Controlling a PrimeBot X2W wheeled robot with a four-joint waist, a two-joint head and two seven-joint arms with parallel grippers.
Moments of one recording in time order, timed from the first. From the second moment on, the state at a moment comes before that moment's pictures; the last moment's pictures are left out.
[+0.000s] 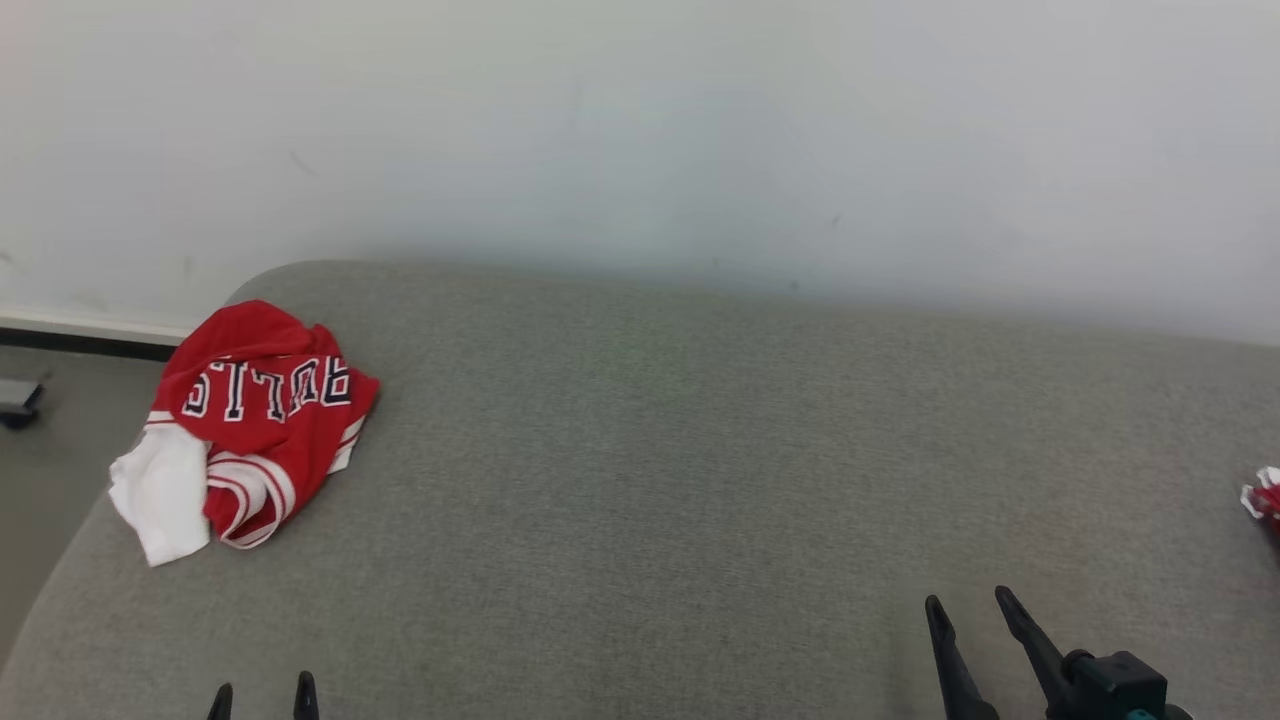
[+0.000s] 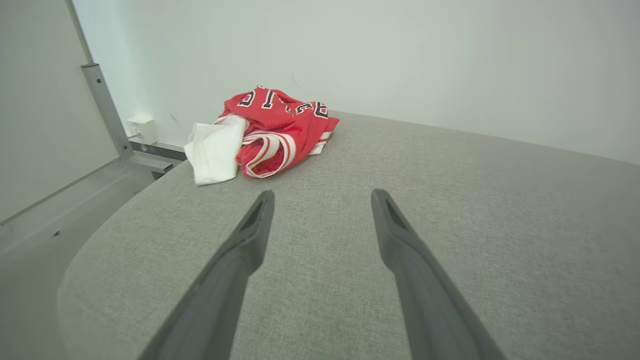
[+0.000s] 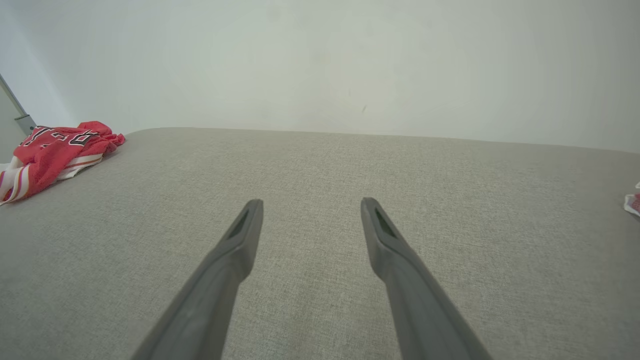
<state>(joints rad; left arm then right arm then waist) 0.12 0.06 0.13 0.23 -0.14 -0.13 -0.26 -0.01 -0.16 0.14 0.35 0.25 0.13 -0.25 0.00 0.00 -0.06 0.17</state>
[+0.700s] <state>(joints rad) 0.16 0.08 0.19 0.22 -0.14 -0.13 -0.26 -0.02 -0.14 0.22 0.38 0.24 0.13 -0.26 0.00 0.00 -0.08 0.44</state>
